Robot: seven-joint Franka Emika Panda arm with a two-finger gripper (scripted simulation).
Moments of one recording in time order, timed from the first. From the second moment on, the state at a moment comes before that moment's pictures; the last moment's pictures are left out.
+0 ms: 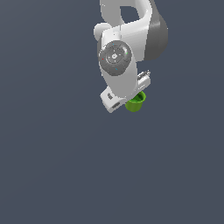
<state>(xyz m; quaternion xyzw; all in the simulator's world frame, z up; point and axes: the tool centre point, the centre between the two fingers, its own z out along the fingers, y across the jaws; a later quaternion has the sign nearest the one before) -0.059 0.074 0.245 -0.93 -0.25 0.19 0.18</state>
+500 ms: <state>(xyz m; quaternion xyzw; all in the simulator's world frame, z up) -0.104 0.144 0.324 -0.93 -0.25 0.19 0.18</state>
